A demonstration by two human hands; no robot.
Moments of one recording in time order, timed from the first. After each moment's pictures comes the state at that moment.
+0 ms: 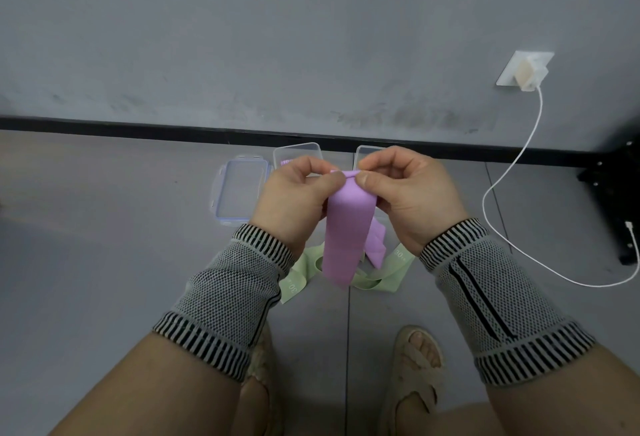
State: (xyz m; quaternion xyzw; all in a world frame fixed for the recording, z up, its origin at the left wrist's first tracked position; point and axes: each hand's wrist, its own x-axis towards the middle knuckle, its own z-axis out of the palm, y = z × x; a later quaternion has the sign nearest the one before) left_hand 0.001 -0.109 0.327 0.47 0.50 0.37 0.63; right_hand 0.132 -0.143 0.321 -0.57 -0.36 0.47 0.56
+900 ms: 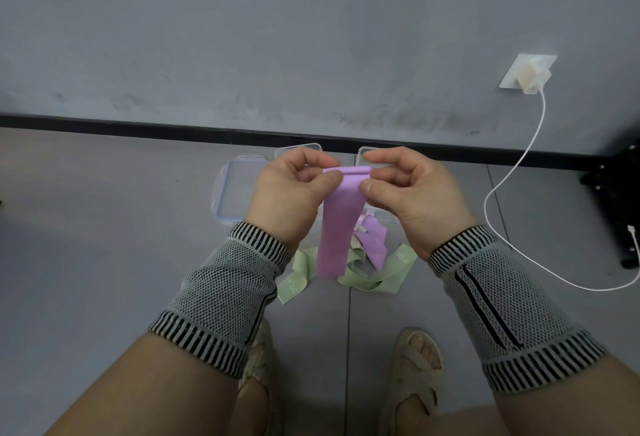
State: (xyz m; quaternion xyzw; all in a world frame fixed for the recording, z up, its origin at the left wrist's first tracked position) left_hand -0.009 -0.102 0.323 0.50 0.47 0.41 0.61; right_hand 0.139 -0.148 0.318 -0.60 -0.42 0.44 0.52
